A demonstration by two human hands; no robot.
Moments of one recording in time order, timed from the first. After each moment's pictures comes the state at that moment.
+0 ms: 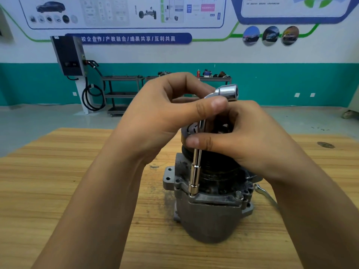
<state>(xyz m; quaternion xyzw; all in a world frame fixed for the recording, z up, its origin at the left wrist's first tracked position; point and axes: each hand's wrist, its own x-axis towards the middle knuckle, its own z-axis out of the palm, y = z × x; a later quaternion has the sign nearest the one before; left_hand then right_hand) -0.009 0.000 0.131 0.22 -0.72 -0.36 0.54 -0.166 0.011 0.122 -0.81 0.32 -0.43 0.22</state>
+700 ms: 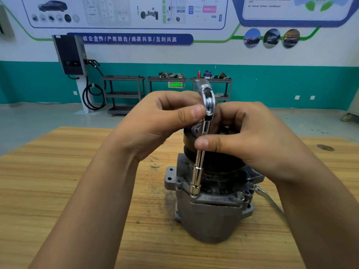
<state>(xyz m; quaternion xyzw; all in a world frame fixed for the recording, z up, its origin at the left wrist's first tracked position) 0.005 -0.013 0.124 0.20 -0.73 -0.44 0.48 -0.170 0.012 0.123 -0.80 0.31 -0.43 0.27</state>
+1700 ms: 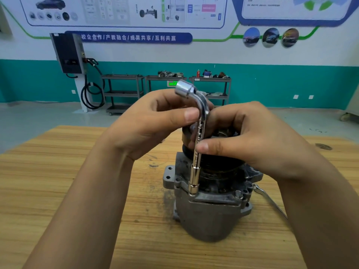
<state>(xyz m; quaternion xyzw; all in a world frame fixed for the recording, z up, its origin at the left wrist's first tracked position) 0.014 -0.020 0.120 0.16 -0.76 -0.45 0.44 -0.175 0.009 0.125 -0.84 0.30 -0.38 0.26</state>
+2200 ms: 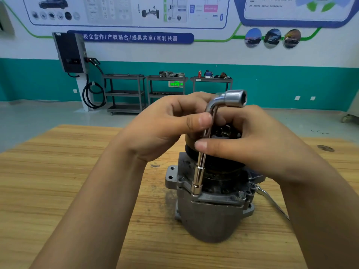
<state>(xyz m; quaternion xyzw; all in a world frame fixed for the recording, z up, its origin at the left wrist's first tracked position) 0.003 -0.020 0.116 0.17 -0.76 -0.46 0.44 -0.170 0.012 0.123 -0.84 0.32 -0.38 0.23</state>
